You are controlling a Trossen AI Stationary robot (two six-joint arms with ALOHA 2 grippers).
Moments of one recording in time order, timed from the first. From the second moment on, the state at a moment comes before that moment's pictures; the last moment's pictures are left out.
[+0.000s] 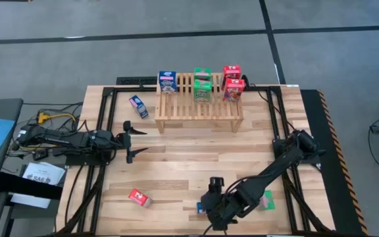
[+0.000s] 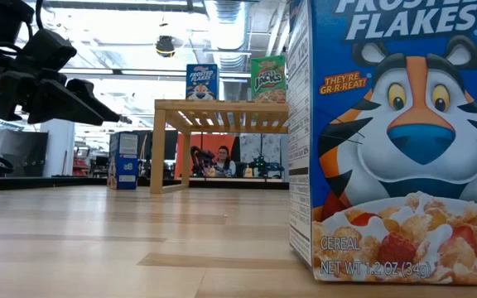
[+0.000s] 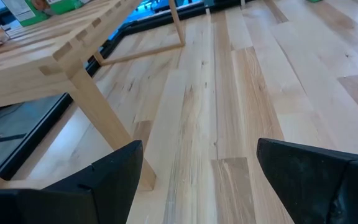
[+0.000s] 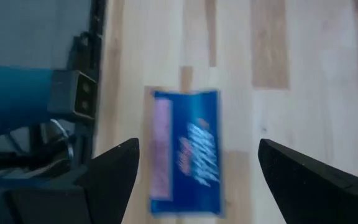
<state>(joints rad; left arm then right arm) -0.10 0.28 0.03 0.01 -0.35 0.22 0.66 1.95 1.66 -0.80 0.29 0.58</state>
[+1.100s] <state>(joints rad) -0.10 0.28 0.03 0.01 -0.35 0.22 0.64 1.99 1.66 -0.81 0.21 0.66</state>
